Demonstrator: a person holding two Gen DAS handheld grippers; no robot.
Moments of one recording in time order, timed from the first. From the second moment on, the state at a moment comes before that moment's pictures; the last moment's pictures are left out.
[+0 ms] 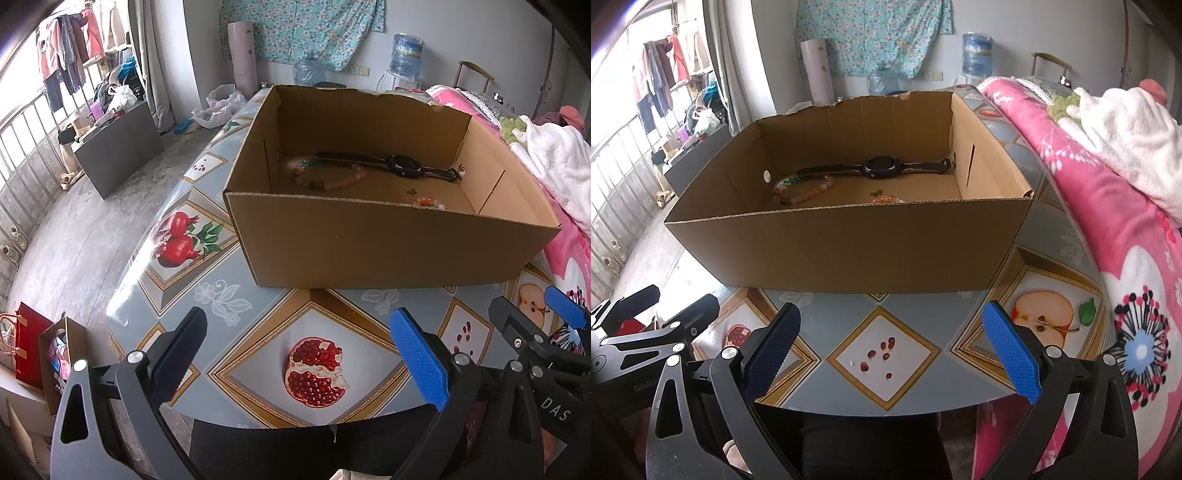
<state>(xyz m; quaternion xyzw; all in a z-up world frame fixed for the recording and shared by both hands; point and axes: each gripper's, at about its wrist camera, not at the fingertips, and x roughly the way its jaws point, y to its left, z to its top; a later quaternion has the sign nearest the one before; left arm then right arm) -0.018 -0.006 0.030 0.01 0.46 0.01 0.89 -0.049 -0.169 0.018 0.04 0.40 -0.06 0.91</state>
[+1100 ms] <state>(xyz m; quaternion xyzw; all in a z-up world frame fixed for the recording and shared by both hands) -0.018 -0.006 0.029 0.01 0.46 0.01 0.89 -0.048 -0.172 0.017 0.04 0.40 -0.06 0.91</state>
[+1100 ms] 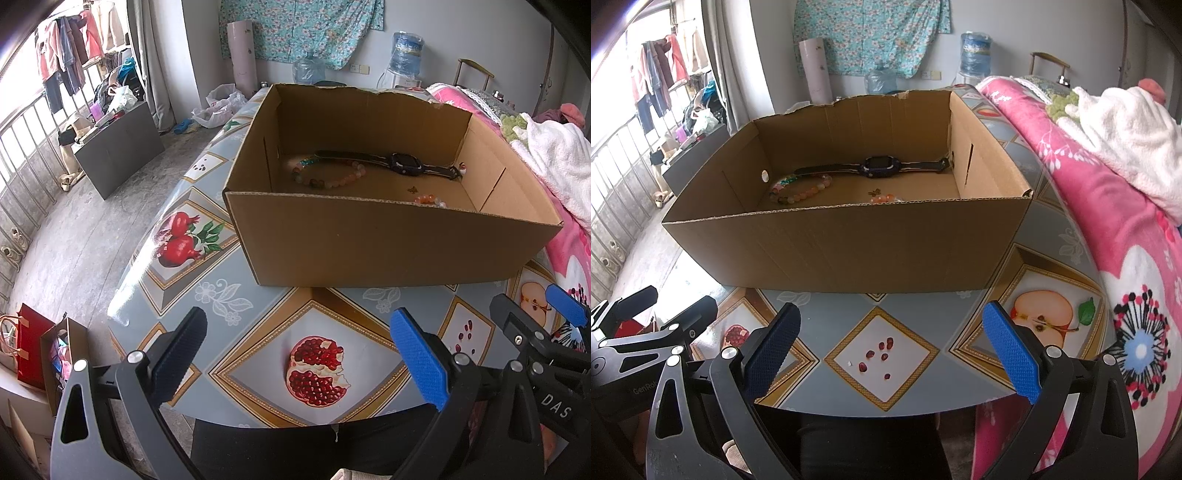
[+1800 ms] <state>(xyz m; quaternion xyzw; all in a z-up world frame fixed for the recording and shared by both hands) -0.018 -0.004 0.029 0.01 0.46 0.01 0.89 -0.048 -0.172 0.017 0.04 0.40 -0.06 0.91</state>
